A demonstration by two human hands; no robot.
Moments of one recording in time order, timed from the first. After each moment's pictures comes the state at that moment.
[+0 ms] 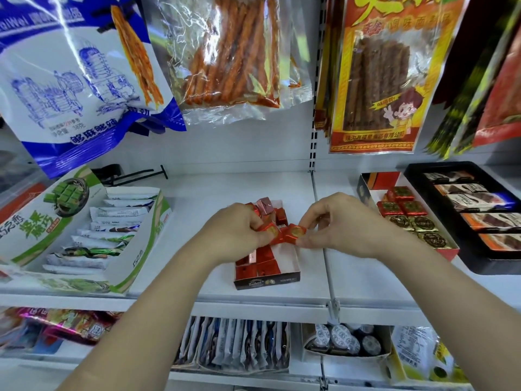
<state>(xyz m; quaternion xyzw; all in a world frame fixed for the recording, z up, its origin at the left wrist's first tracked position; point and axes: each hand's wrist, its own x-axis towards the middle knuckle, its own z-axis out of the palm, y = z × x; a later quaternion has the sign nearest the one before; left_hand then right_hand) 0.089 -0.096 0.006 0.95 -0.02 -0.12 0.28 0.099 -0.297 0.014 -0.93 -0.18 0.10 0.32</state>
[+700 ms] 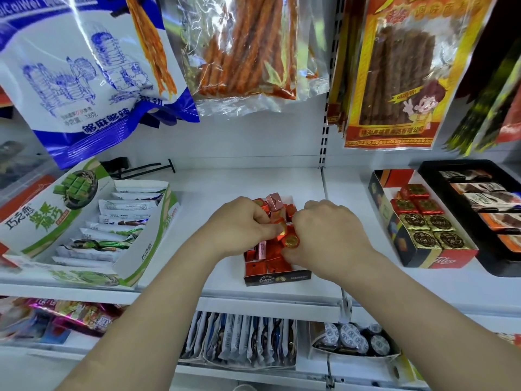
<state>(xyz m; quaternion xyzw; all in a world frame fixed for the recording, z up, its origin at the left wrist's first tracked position) 0.091 -0.086 0.001 0.93 0.00 -0.12 0.34 0.082 -0.244 -0.003 -0.97 -0.22 -0.05 0.04</state>
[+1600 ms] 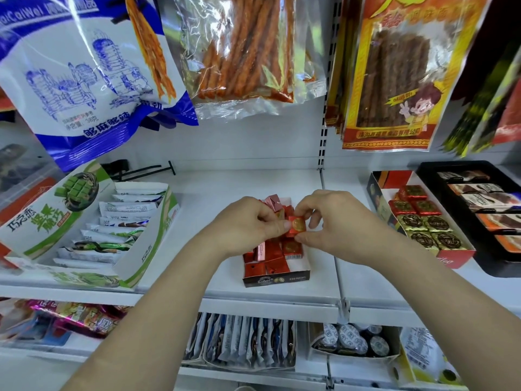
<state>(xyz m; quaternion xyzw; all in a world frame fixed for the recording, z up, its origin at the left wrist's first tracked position) 0.089 -0.094 0.010 0.92 -0.03 -0.12 0.36 0.102 -0.277 0.002 -0.93 -0.25 0.00 0.26</state>
